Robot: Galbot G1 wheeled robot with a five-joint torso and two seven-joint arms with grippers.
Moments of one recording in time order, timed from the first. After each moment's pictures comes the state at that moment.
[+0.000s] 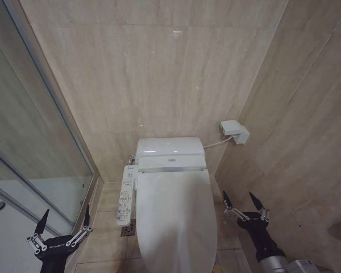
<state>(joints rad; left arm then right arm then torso) 2.03 -1.36 -0.65 -2.33 0.00 -0.42 -0.30 -1.85 1.60 0.74 2.36 0.31 0.02 -0.19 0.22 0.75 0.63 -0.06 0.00</state>
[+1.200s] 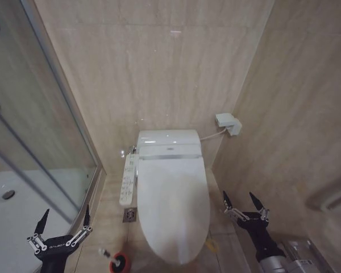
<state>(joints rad) 2.03 -1.36 -0.65 -2.33 0.00 -0.41 -0.30 -1.85 1.60 0.74 2.36 0.31 0.02 -0.19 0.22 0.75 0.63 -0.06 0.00</state>
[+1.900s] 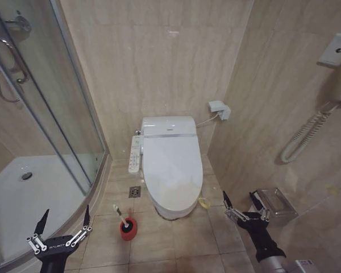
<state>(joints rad) 2.03 -1.36 -0.65 -2.33 0.00 -0.41 -0.30 -1.85 1.60 0.74 2.36 0.31 0.02 -0.19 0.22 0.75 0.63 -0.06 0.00</state>
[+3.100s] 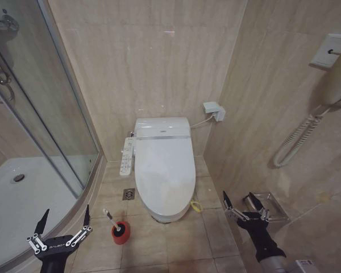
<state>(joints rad) 2.03 -1.36 -0.65 -2.33 0.00 -0.41 -0.30 -1.85 1.60 0.74 2.36 0.31 0.02 -0.19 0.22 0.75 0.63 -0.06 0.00</state>
